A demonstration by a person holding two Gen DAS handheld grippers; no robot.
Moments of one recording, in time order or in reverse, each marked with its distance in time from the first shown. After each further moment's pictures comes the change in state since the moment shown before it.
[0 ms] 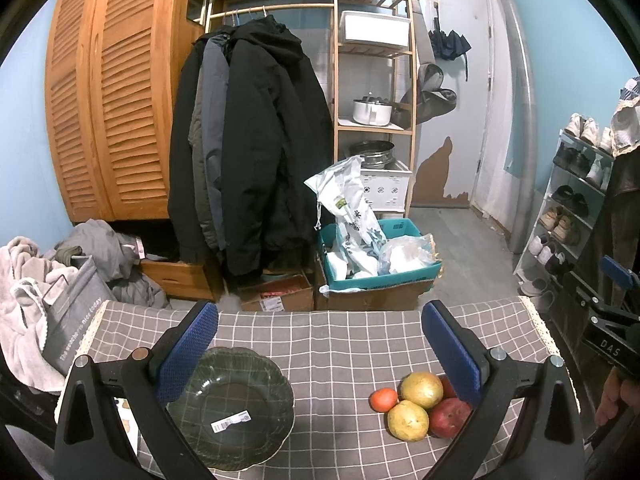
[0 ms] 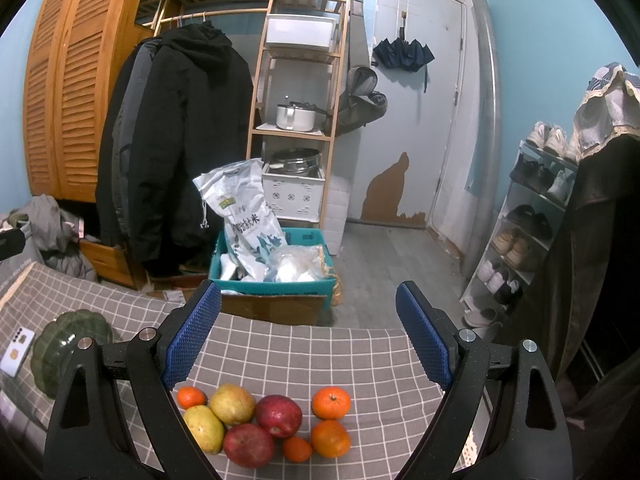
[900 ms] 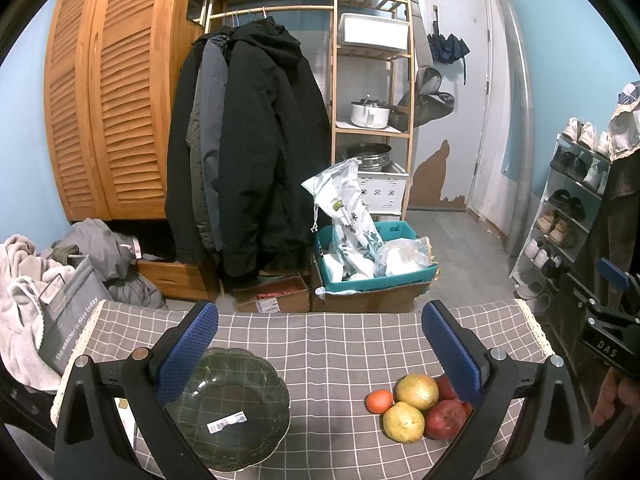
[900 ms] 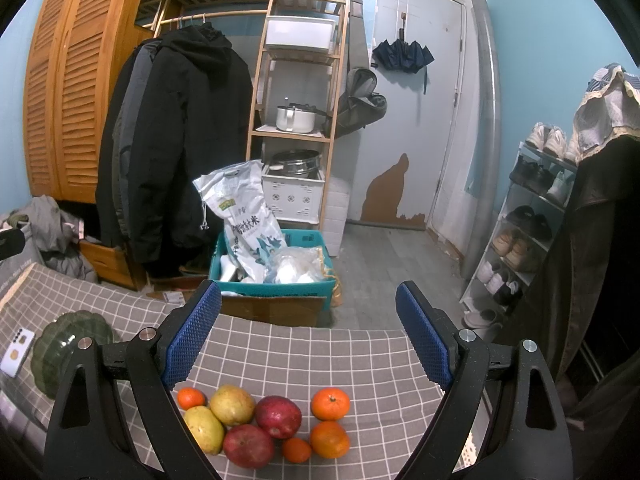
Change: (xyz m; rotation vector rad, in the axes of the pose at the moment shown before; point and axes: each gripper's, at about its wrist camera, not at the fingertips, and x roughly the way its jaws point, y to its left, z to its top) left arm -0.003 -0.006 0.004 -0.005 -0.001 -0.006; right arm -0.001 -0.001 0.001 -0.001 -0.002 0.000
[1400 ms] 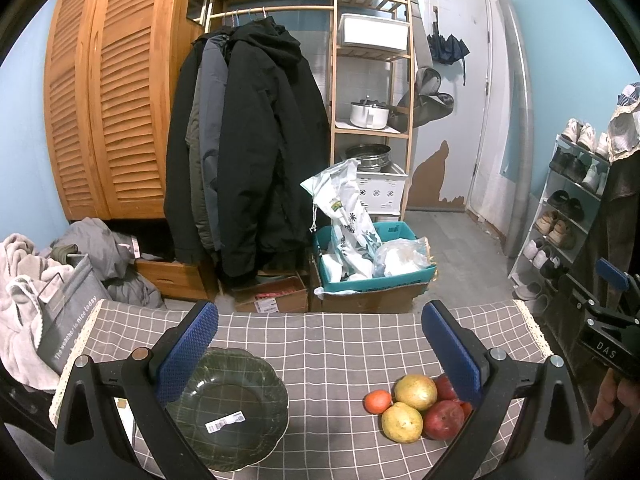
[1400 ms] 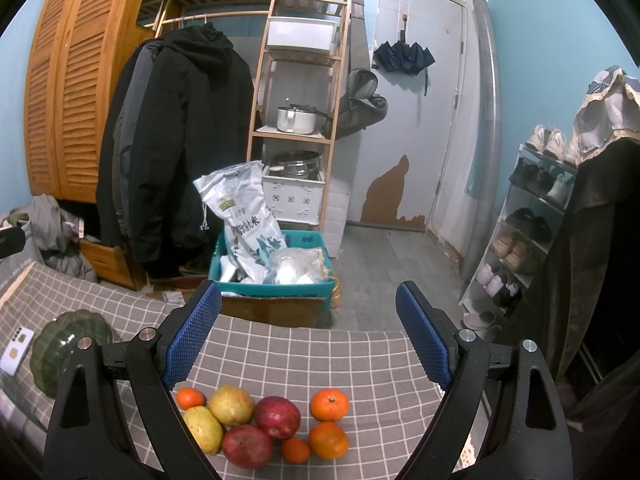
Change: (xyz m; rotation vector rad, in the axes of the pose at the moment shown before) left arm 0.000 0.001 -0.001 -0.002 -0.001 -0.002; right arm 0.000 0.000 0.001 -0.001 -0.001 -0.001
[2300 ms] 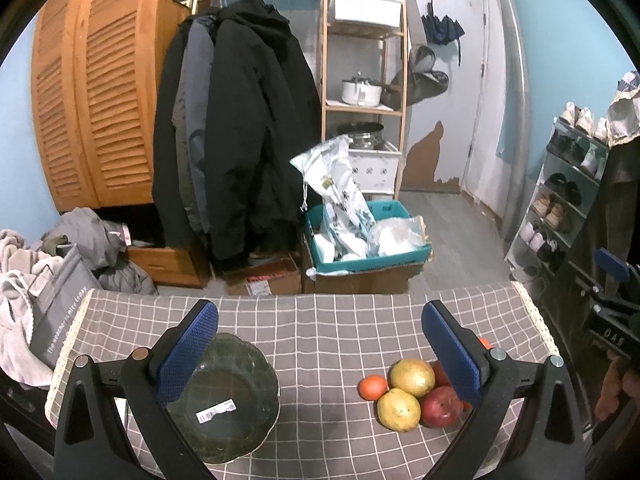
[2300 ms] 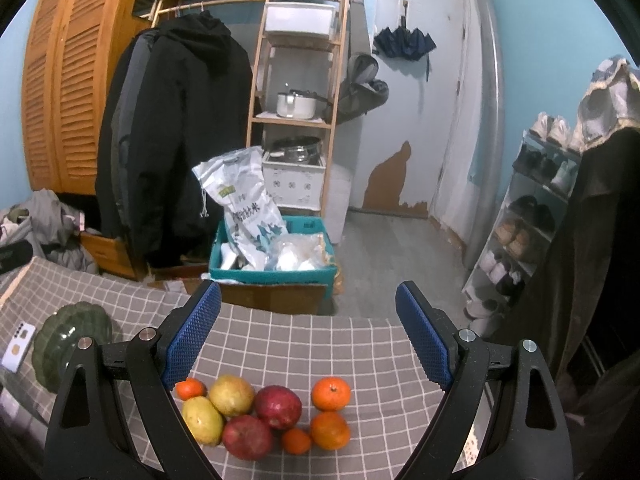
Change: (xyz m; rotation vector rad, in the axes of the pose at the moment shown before) left arm 0.020 -0.023 -0.013 0.013 0.071 -0.020; right arm 0.009 0.003 0.000 0.030 0.059 0.012
